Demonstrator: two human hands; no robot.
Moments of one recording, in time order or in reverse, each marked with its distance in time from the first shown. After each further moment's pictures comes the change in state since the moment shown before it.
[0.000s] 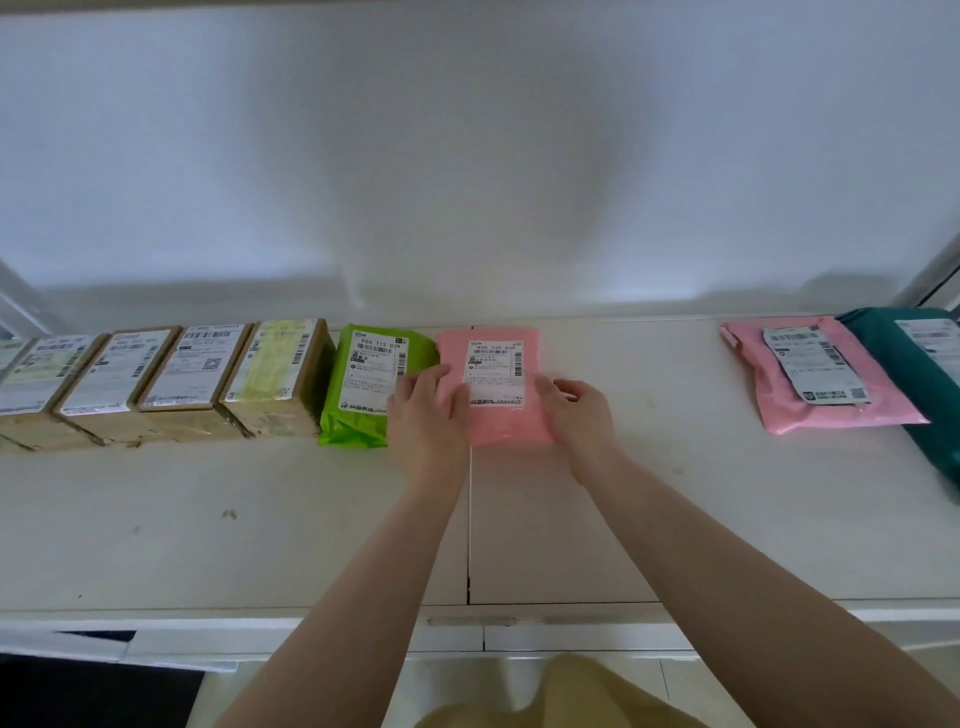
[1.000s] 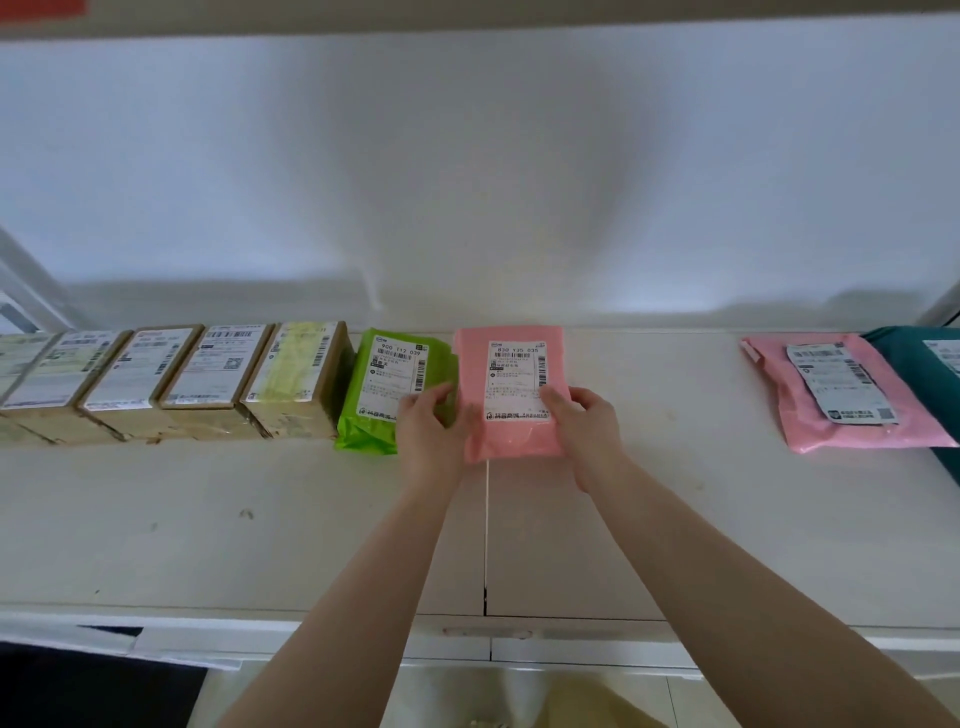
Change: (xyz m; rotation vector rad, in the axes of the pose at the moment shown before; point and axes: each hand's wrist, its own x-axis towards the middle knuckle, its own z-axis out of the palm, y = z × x) left_hand 0.011 -0.015 -0.007 -0.215 -0.128 -0.148; right_hand 0.003 0.003 0.012 0.169 -0.064 0.004
